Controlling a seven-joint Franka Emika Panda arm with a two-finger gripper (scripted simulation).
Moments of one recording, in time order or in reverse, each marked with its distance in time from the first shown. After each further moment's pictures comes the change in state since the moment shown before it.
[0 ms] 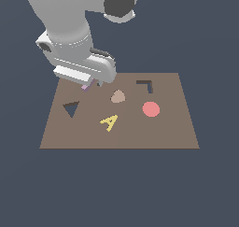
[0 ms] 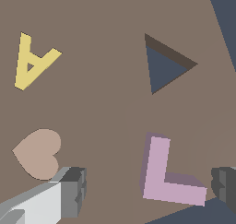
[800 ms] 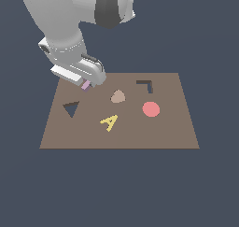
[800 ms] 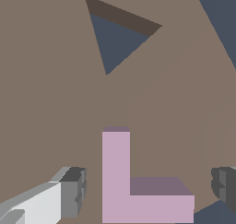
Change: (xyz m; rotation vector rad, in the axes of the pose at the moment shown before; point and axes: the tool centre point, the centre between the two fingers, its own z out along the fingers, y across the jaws) arm -0.016 0.038 0.036 0.007 0.013 0.137
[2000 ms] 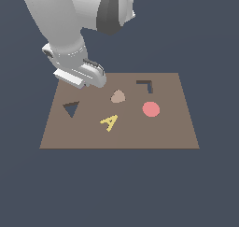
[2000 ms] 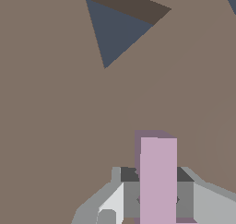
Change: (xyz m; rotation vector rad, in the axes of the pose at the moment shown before) arm 0.000 -0.001 0.016 0.003 0.001 0.002
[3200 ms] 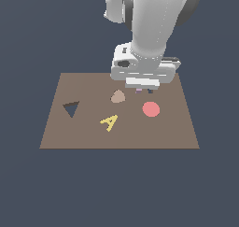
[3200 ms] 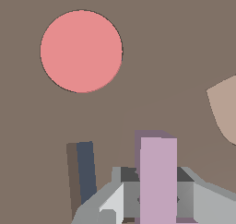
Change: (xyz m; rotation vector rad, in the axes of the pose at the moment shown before) arm -0.082 -0.194 -0.006 0.000 0.000 -0.407
